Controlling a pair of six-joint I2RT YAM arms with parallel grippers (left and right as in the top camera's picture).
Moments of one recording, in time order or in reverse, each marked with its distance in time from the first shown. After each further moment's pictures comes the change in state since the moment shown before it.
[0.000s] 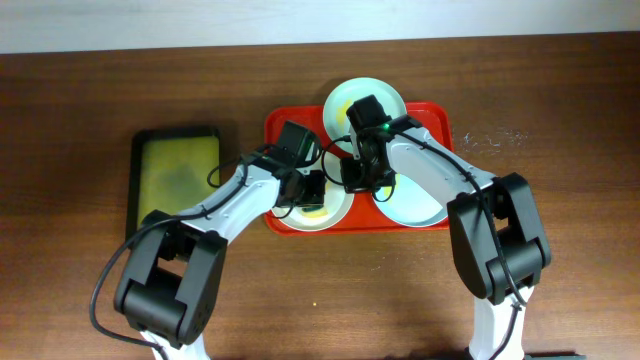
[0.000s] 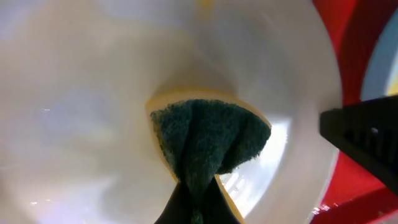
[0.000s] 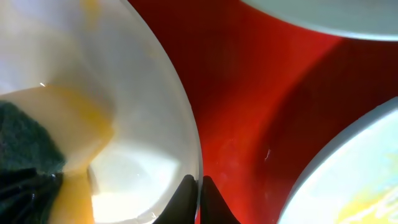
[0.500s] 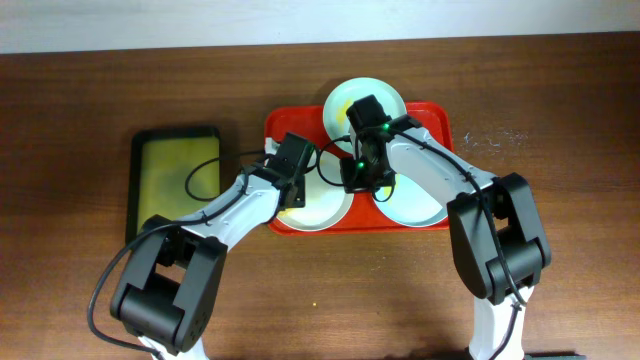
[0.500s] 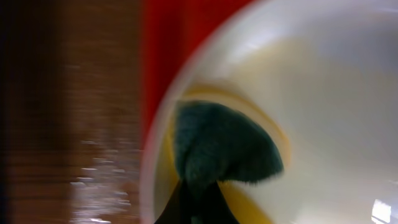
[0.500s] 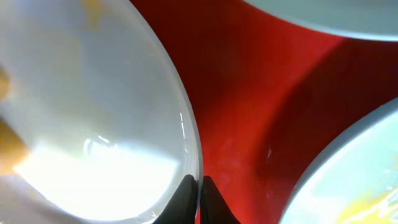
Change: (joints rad) left arm -0.012 -0.028 -0.081 0.024 -0.475 -0.011; right arm 0.000 0.000 0.000 0.001 -0.003 0.000
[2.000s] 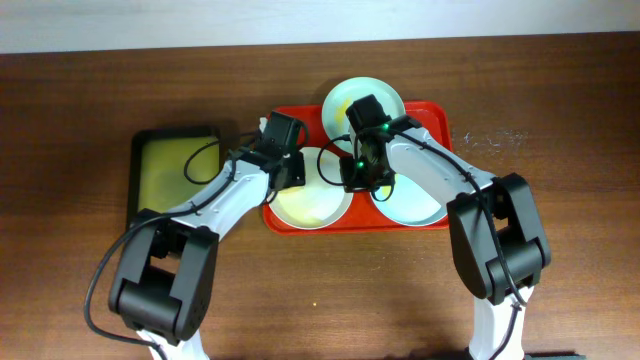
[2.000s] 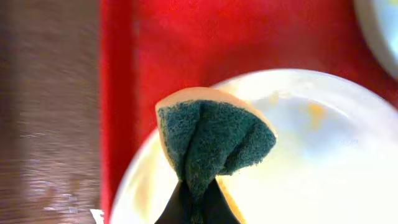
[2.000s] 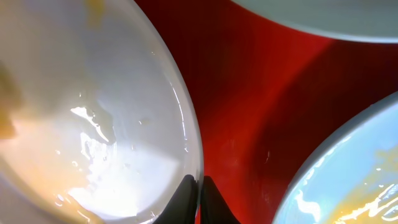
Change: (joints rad) left arm 0.068 0.029 0.091 0.066 0.218 0.019; right arm 0.001 0.000 0.000 0.011 0.004 0.003
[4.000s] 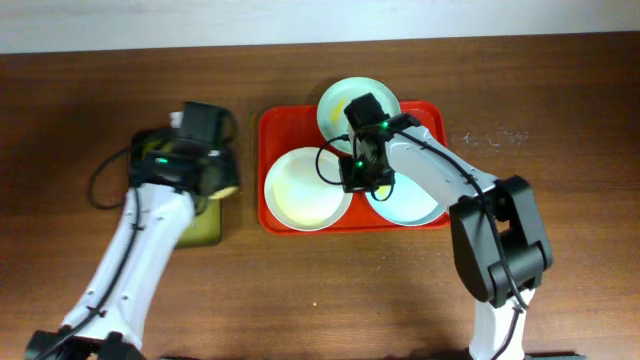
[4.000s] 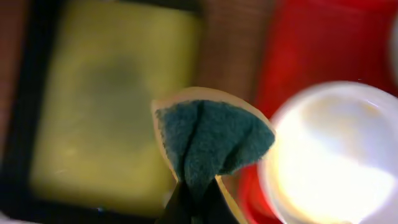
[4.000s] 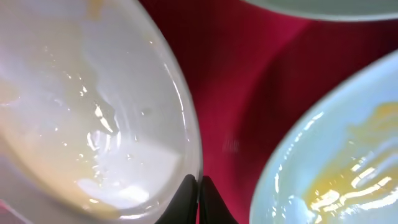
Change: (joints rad) left arm 0.230 -0.410 0.014 -0.423 -0.108 0.029; right arm 0.010 -0.024 0.023 -0.051 0.004 0.000
